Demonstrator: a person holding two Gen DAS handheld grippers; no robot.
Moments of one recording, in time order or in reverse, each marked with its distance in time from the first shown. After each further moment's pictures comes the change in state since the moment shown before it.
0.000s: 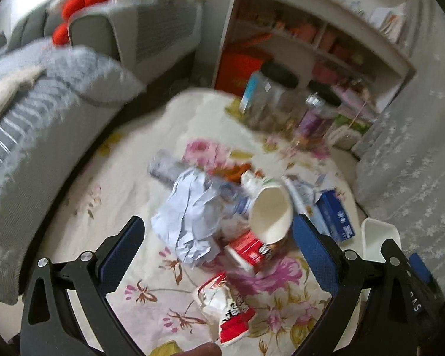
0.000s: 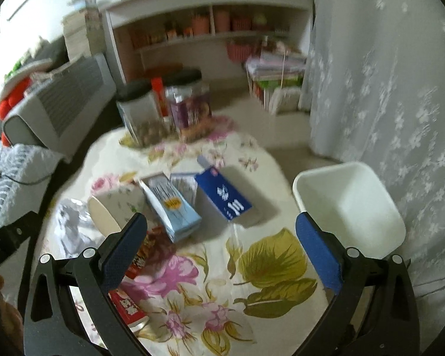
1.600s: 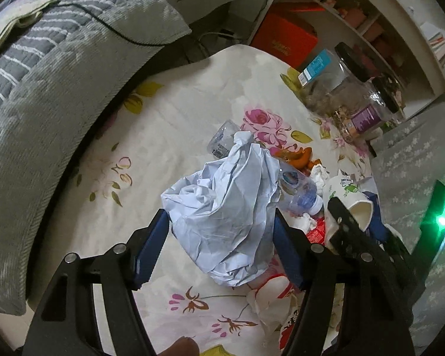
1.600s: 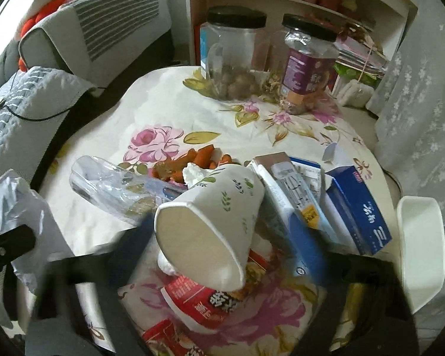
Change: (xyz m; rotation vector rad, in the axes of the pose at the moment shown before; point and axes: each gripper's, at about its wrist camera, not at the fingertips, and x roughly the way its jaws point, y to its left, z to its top) left arm 0.048 0.099 0.026 -0.140 0.188 -0.014; right arm 0.096 0.152 0.004 -0.237 0.195 0.166
